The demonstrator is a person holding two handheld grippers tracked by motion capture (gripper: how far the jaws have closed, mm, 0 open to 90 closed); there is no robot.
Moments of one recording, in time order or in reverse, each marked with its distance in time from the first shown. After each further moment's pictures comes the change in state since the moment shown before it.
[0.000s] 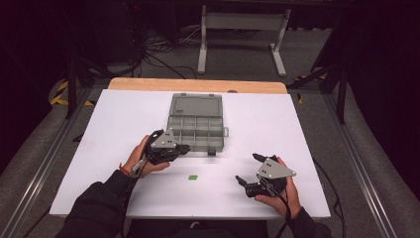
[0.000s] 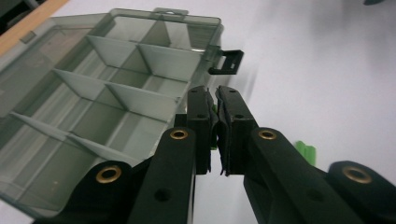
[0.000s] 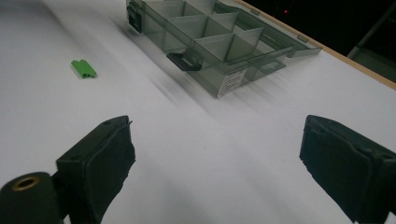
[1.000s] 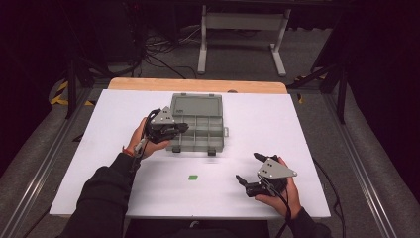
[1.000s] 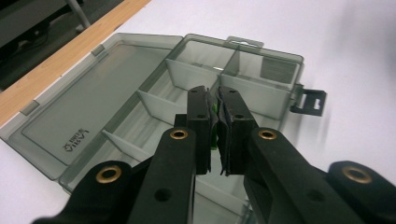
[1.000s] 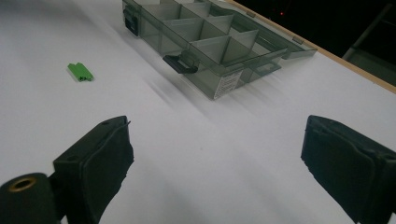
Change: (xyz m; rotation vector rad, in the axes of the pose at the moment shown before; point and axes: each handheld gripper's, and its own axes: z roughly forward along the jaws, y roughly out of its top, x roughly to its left) left arm 0.050 0.018 0.007 -0.029 0.087 -0.080; right arm -0.001 0.000 -0.001 -0.007 -0.013 0.009
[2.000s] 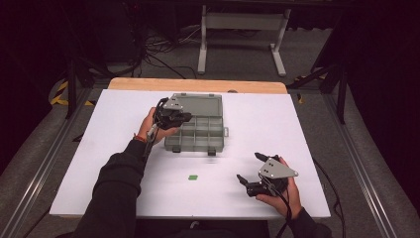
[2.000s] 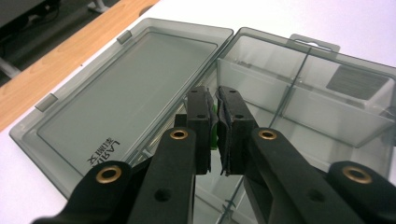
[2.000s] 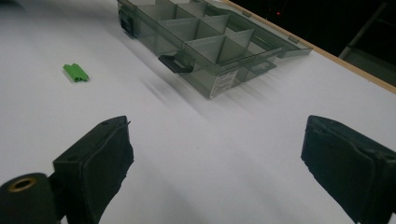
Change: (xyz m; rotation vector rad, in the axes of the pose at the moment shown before) left arm 0.037 0.008 0.042 0.067 0.042 -0.070; right arm -0.001 -0.001 -0.001 -0.006 -0.012 0.009
